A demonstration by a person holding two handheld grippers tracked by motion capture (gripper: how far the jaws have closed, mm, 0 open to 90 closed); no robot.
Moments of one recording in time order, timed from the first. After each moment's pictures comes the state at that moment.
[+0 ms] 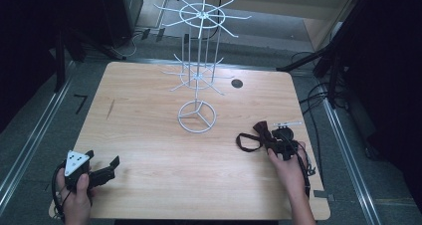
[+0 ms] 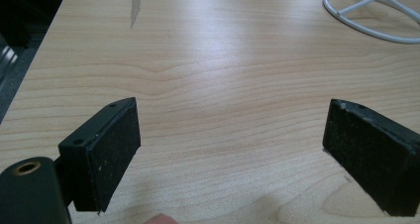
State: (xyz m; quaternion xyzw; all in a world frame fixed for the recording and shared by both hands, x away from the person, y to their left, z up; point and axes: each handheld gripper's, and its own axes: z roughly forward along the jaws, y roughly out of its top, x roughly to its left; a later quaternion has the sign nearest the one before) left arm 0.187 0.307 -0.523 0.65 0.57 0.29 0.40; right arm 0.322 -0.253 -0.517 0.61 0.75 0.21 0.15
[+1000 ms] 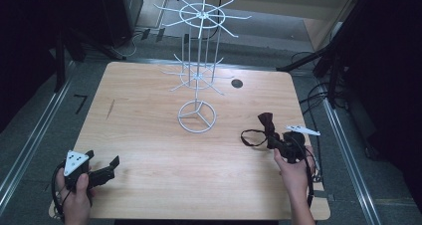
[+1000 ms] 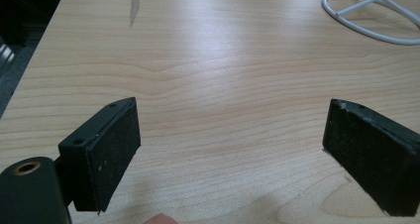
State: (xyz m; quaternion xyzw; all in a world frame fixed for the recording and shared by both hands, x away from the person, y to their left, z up) left arm 0.188 0.308 -0.523 0.65 0.58 0.29 0.41; right arm 0.294 -0.266 -0.497 0.61 0.69 0.37 0.16
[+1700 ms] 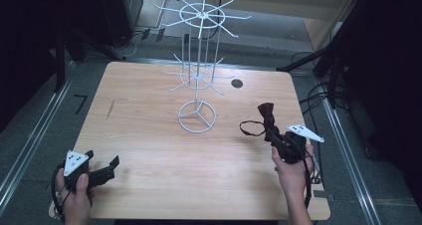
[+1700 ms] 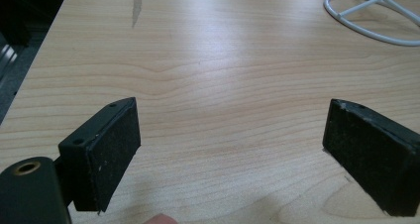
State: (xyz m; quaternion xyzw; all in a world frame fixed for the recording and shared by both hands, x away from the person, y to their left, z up) left arm 0.187 0.308 -0.523 0.65 0.58 0.29 0.41; right arm 0.278 -0.252 -0.476 0.57 0.65 0.45 0.22
